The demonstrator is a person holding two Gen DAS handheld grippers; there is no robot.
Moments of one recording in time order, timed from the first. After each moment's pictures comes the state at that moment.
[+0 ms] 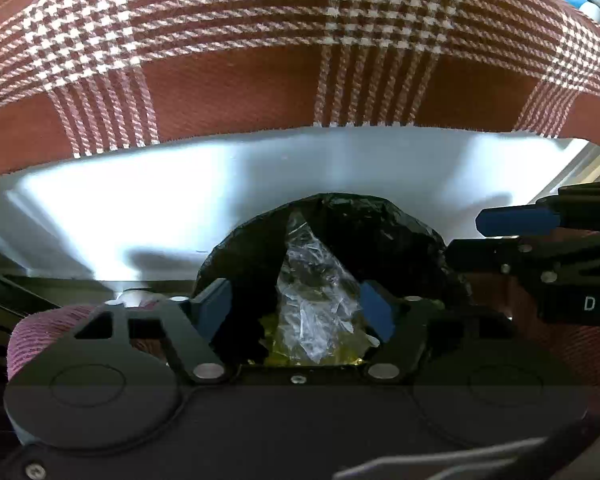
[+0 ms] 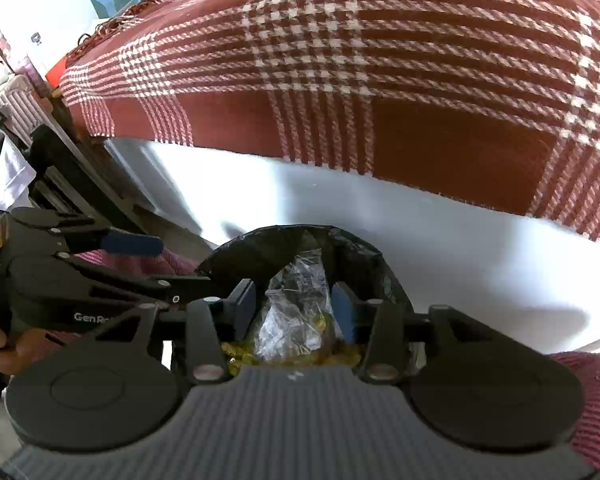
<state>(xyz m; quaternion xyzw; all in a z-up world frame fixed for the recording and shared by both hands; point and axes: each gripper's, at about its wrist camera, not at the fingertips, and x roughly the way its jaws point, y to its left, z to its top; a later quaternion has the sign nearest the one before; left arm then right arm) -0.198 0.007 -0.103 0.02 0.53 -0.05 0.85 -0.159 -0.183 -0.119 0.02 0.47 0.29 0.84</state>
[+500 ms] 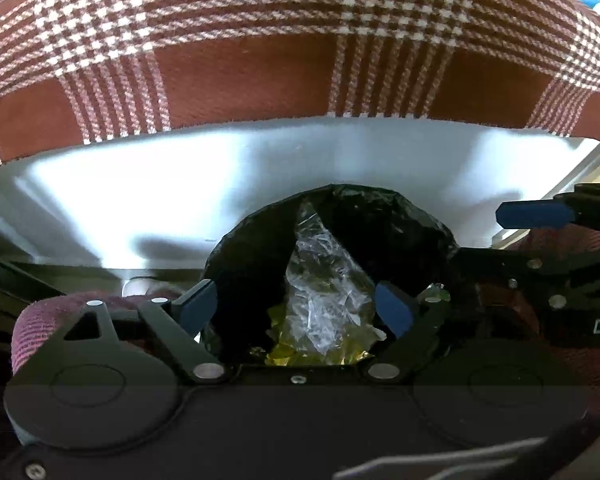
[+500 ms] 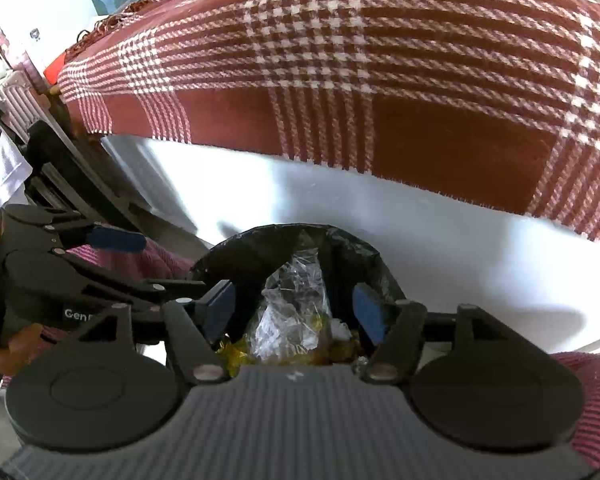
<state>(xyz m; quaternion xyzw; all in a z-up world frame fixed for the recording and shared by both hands) -0.200 0.006 -0.104 0.02 0.54 -0.03 0.84 -0.162 -0.180 -0.122 0.01 0.46 0.28 0.84</state>
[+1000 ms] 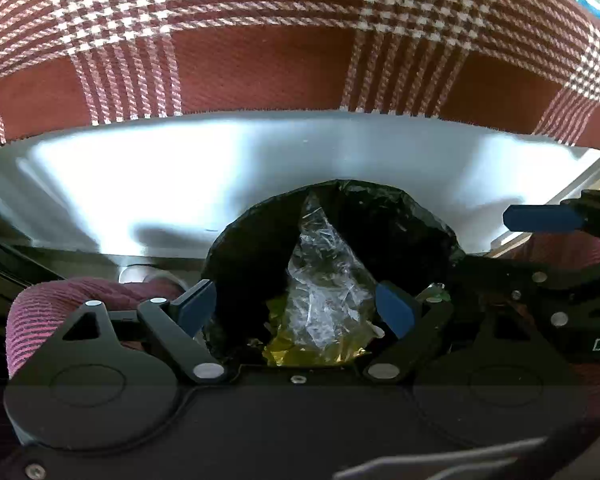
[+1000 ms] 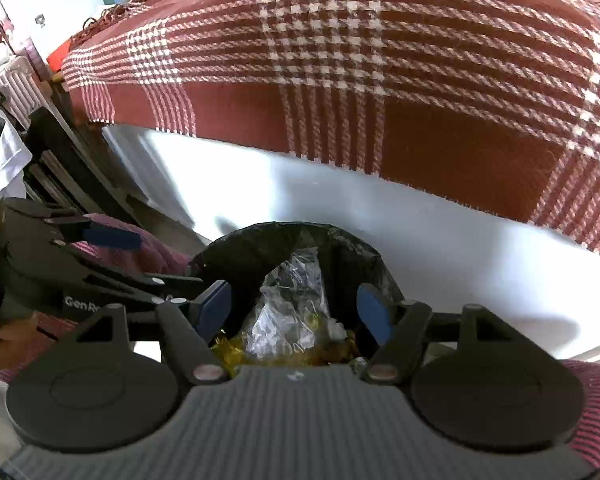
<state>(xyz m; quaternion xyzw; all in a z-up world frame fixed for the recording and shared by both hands) -0.202 0.014 -0.104 -0.01 0.55 -0.02 0.84 -0.165 -0.174 -0.120 -0.01 0.46 0.28 0.84</state>
